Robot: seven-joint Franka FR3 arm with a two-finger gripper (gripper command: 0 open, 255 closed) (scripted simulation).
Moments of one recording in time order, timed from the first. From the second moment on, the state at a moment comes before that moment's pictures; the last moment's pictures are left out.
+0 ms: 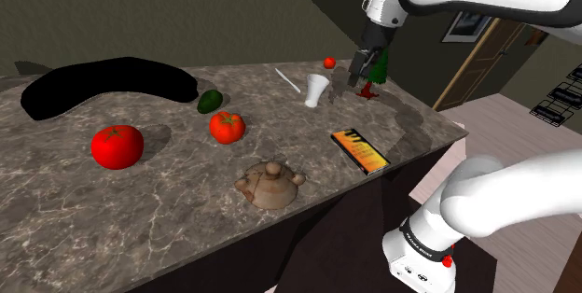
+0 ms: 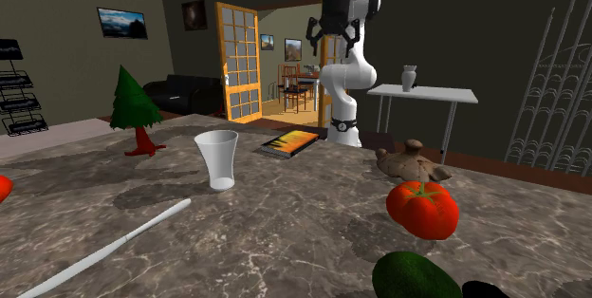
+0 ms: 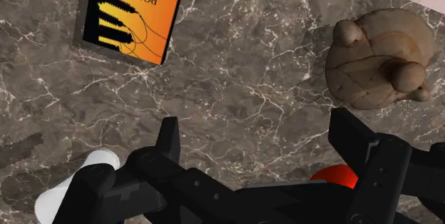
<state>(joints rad) -0.04 -0.58 0.02 -2.25 -0.04 1.69 -0.11</state>
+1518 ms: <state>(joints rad) -0.13 0.26 -0.04 -1.71 -0.25 1.93 -0.08</state>
